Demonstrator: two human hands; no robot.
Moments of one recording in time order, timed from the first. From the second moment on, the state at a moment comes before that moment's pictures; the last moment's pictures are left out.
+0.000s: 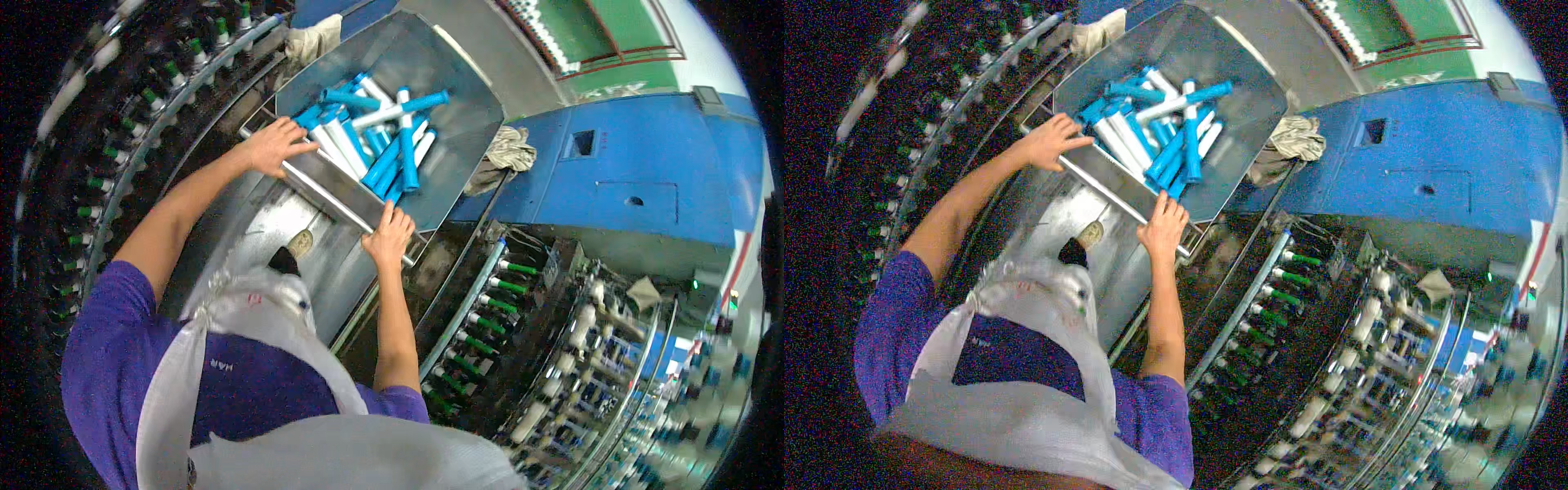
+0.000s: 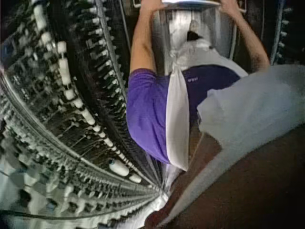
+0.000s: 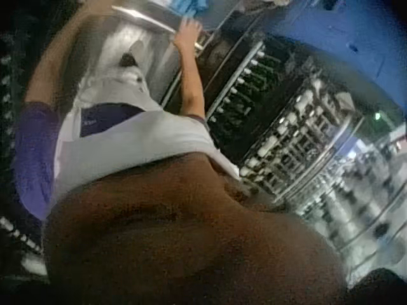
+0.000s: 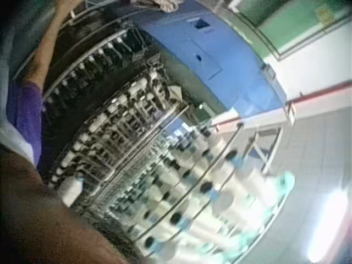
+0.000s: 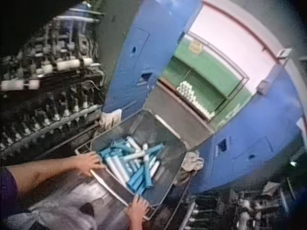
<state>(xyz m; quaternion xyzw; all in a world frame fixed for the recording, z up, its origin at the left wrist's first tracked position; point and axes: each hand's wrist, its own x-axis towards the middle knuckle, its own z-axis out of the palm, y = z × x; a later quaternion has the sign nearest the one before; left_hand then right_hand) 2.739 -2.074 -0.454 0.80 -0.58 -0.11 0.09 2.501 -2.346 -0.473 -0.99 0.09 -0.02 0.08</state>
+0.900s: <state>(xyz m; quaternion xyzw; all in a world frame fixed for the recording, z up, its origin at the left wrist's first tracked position) 2.884 -2.232 -0.475 0.79 -0.59 -0.16 0.02 2.634 -2.483 -0.489 -0.98 0.14 -0.01 0.12</state>
